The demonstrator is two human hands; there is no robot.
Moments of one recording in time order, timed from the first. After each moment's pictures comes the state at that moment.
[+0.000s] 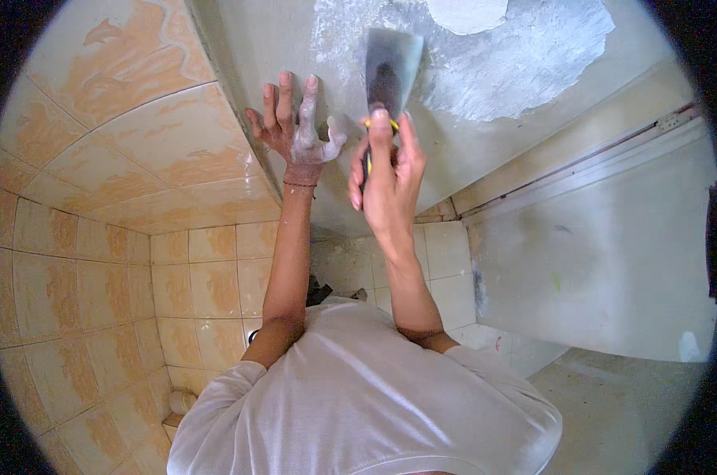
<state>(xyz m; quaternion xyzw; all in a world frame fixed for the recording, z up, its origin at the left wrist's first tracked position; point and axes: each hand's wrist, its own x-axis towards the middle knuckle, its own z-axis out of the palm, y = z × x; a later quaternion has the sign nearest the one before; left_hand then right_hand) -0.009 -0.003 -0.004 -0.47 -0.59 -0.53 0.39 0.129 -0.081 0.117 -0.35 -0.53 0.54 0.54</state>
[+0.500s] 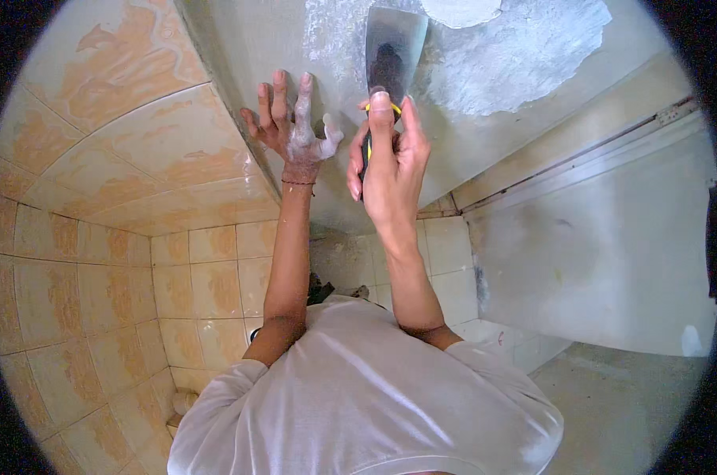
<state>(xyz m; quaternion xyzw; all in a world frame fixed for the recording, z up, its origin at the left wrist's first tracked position) -0.005 -0.003 -0.001 -0.46 -0.60 -0.54 0.37 0.130 -0.079 0.134 -0.35 -0.52 0.54 0.56</state>
